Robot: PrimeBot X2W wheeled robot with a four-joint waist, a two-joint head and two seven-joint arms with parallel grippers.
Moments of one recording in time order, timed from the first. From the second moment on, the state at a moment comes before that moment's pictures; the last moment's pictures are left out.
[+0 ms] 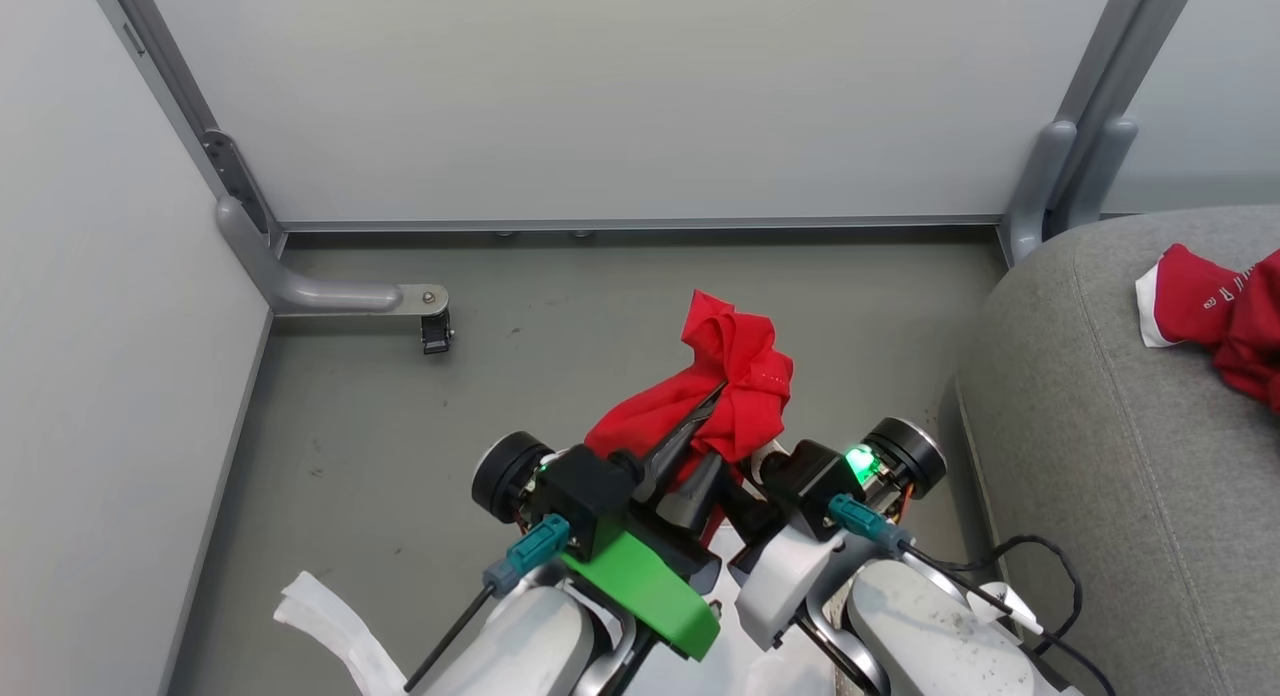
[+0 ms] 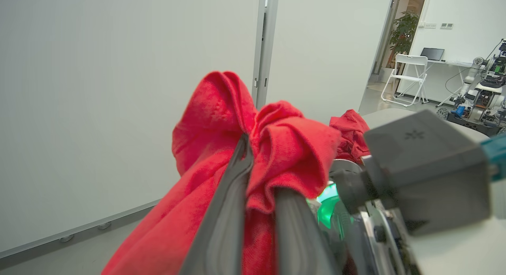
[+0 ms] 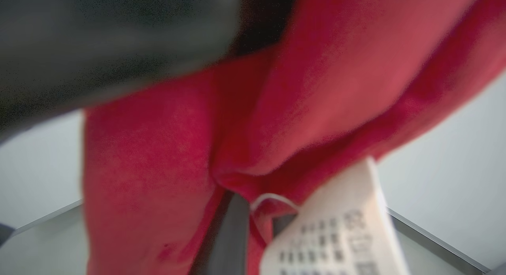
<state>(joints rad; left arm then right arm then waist) -0.35 0.05 -0.73 0.23 -0.41 -0.13 -0.26 -0.42 -0.05 0.62 0.44 0.15 0.13 -0.26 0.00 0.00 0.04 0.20</state>
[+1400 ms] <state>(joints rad) -0.33 0.07 -0.59 0.30 -0.35 -0.13 -0.26 -0.25 -0.06 0.21 0.21 0.16 0.13 -0.26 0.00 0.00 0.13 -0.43</state>
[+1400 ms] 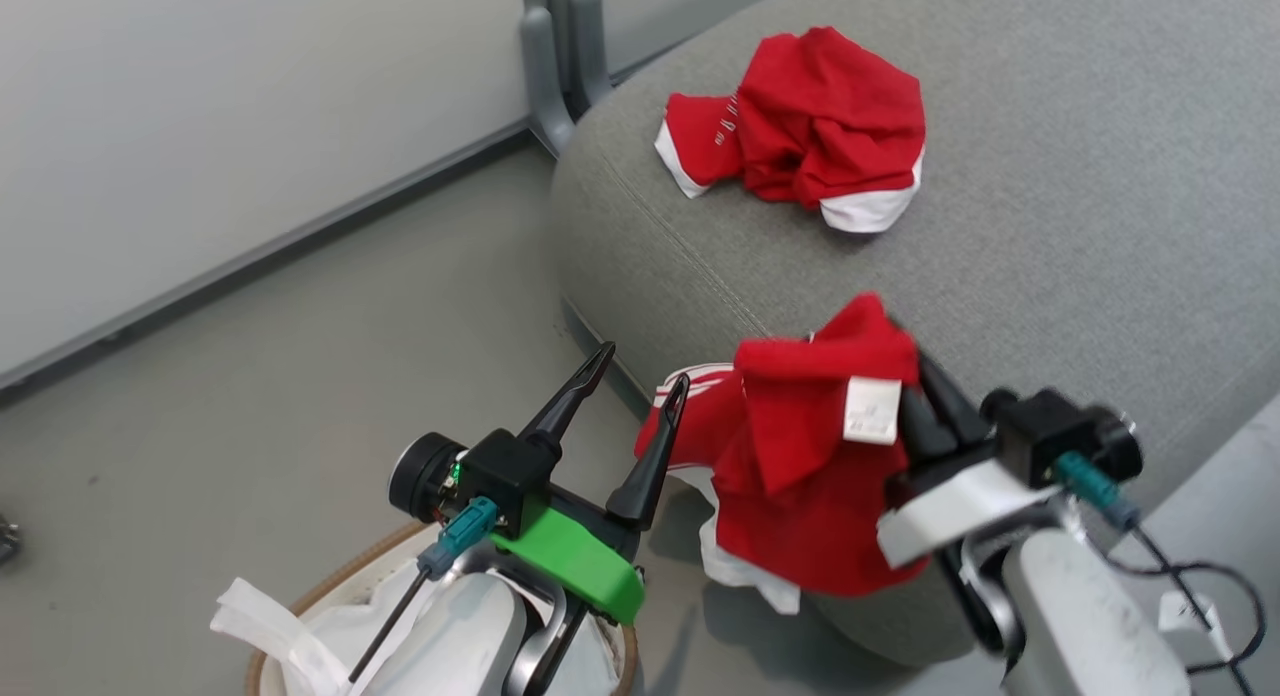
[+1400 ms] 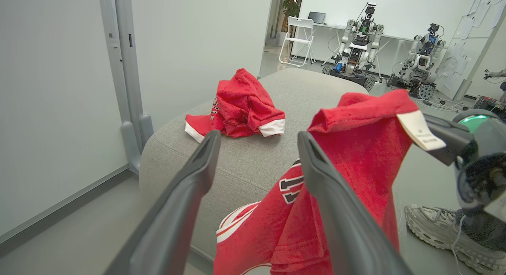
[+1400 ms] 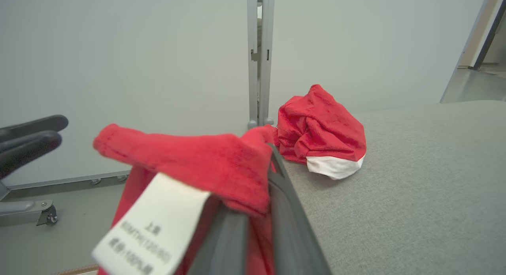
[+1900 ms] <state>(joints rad) -0.45 0.14 -0.63 0.31 -0.34 -0.13 -0.26 -0.78 -0.31 0.05 0.11 0.06 0.13 -0.26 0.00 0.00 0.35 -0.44</state>
